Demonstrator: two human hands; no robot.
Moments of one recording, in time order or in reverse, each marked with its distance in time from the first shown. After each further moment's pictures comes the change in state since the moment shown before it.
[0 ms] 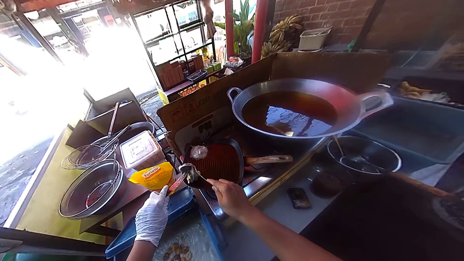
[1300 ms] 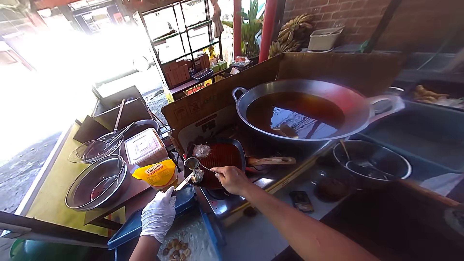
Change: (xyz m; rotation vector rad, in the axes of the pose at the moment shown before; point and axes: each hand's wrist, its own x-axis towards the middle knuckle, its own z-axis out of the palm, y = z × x) left_hand -0.003 0.025 -0.030 -0.071 -0.262 -0.114; right_hand 0.052 0.023 -0.030 0.062 -0.190 0.028
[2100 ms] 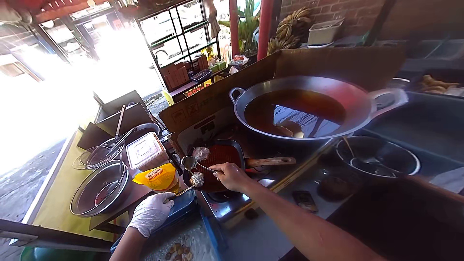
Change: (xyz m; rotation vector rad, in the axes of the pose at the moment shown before) left_hand 0.025 -0.010 -0.049 -0.079 -0.351 0.049; right_hand 0.008 0.002 -0.017 0.179 0.010 -0.028
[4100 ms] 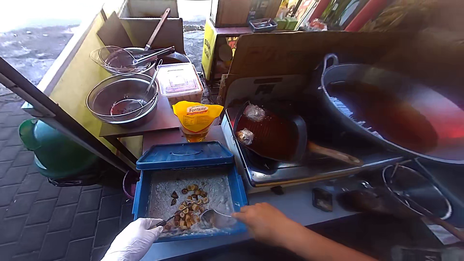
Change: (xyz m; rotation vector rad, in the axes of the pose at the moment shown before) left_hand -0.166 -0.205 0.206 -0.681 -0.357 -0.301; right_hand -0.133 -0.058 0.145 -0.748 -0.898 -0.283
